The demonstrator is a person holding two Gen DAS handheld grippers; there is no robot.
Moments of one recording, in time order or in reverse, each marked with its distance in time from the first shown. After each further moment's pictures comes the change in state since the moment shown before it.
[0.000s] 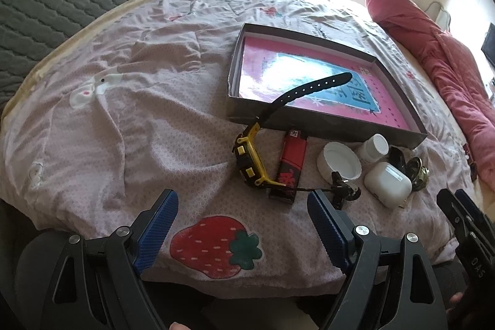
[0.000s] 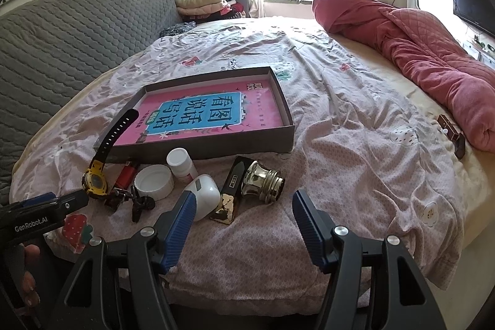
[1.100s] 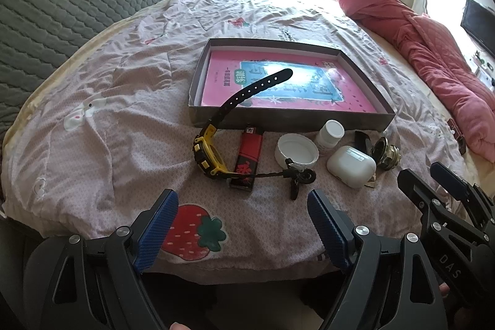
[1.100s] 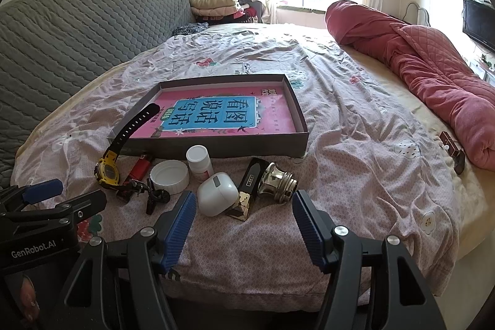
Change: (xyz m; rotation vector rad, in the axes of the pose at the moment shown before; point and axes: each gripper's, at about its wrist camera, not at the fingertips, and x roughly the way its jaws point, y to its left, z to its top) left arm -0.033 -0.038 -0.016 0.123 -0.052 -0.024; right arm -0.012 0.021 -0.004 -0.081 -0.021 0.006
